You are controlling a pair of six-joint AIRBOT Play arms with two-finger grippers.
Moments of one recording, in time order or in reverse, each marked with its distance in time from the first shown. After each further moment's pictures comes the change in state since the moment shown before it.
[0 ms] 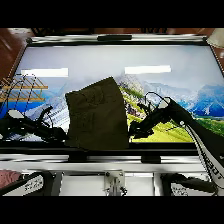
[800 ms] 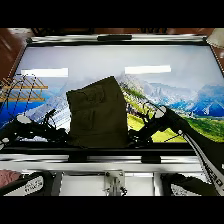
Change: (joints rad) left arm -0.071 -0.002 -0.102 -0.082 0.219 -0.048; right arm 0.088 0.061 -0.143 0.006 -0.089 0.122
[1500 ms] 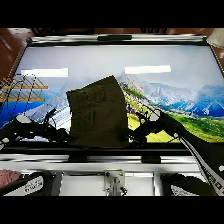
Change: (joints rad) left arm 0.000 0.000 0.000 -0.022 -0.013 0.039; right arm 0.074 0.001 -0.026 0.016 -0.158 0.177
